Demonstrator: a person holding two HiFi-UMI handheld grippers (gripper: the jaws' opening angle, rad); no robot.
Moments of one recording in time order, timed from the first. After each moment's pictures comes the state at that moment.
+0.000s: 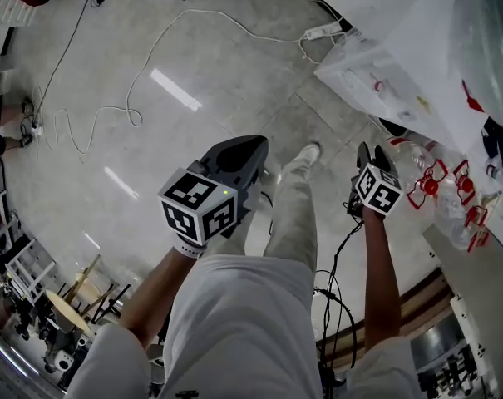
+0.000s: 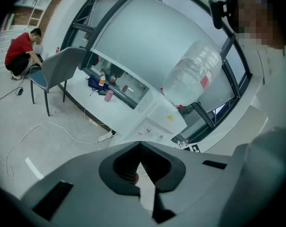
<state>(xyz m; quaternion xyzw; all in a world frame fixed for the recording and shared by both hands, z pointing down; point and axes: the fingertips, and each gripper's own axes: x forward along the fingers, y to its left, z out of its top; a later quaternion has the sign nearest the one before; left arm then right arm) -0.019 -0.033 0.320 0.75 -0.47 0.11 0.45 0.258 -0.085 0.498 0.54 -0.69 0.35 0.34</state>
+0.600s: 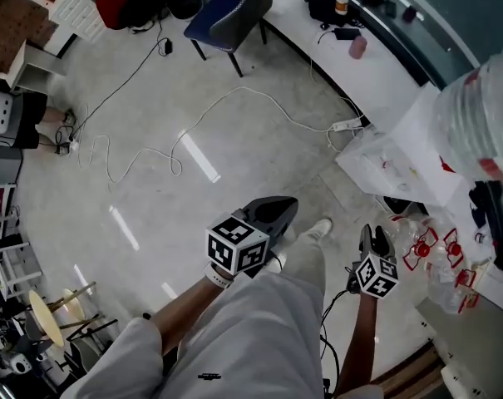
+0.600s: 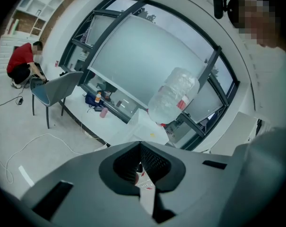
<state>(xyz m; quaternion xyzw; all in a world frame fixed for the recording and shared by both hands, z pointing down) -0.056 0.017 0.200 0.78 -0.47 0.05 0.40 0.189 -0.018 0.318 0.51 -0.77 0.30 0.24</state>
